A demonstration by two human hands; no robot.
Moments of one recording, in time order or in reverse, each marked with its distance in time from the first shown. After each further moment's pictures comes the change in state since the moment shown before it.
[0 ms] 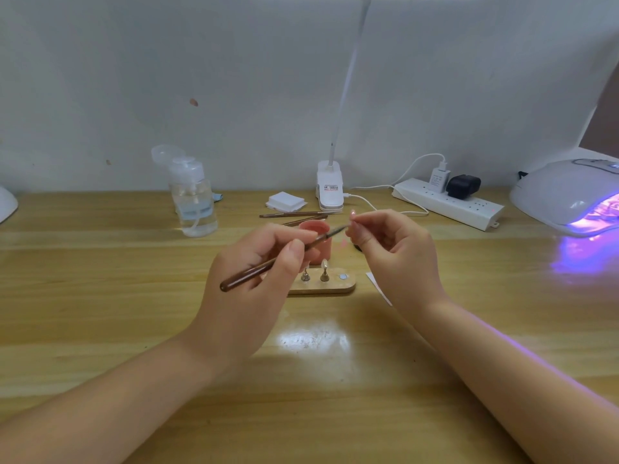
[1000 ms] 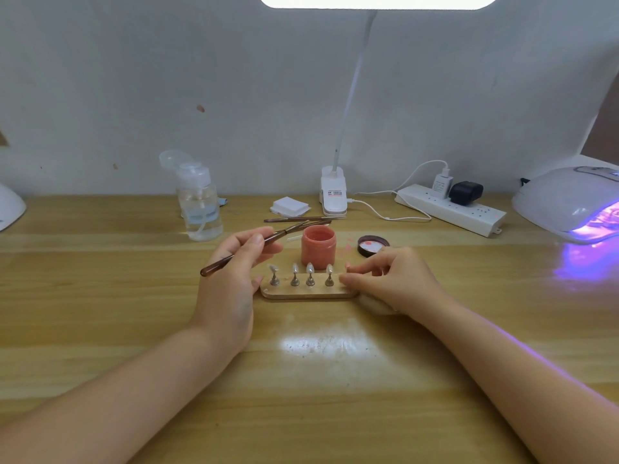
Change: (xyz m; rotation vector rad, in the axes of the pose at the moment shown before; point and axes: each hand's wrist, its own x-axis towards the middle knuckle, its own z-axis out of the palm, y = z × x) left_hand 0.010 -0.033 -0.011 -0.291 0.338 -0.537; right_hand 0.009 0.023 -0.012 -0.423 -0.340 0.260
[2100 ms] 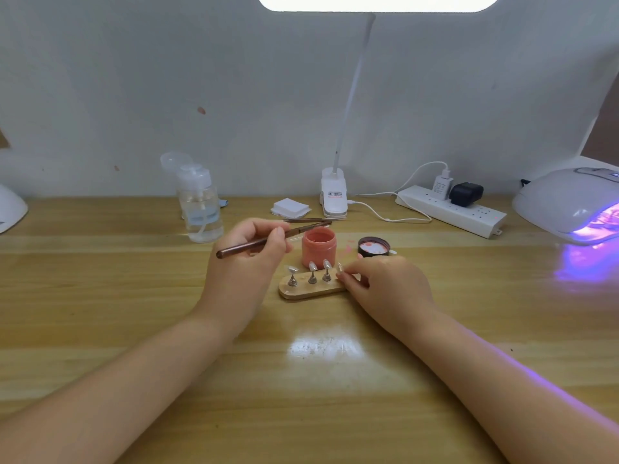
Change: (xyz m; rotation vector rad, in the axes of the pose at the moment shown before) left_hand 0.007 0.010 0.005 0.352 -0.080 0.283; right_hand -0.011 -0.007 0.015 -0.528 0.123 -0.257
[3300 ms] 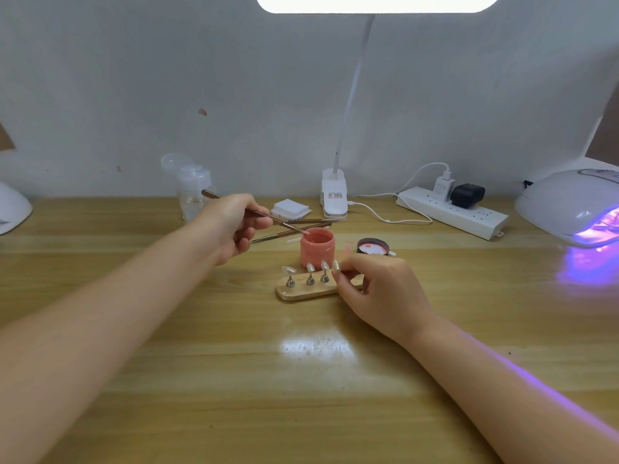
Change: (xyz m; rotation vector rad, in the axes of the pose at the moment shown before) left_hand 0.091 -0.004 -0.009 -0.019 -0.056 -0.705; right_hand -0.005 -0.001 0.005 0.268 0.249 -0.188
